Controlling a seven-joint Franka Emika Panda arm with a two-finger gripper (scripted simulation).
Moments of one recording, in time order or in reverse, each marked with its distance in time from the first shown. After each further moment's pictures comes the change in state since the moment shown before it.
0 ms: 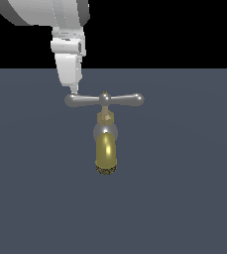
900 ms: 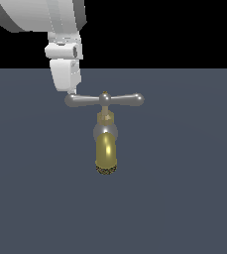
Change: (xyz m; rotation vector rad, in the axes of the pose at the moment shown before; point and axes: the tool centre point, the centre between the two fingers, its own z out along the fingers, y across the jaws) arm -0.006 0.008 0.011 0.010 0.025 0.043
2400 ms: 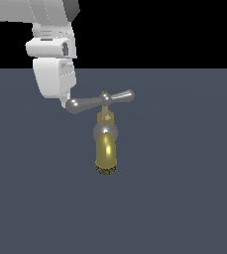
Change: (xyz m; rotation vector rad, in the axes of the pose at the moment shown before) arm -0.006 0.069 0.000 0.007 0.001 0.001
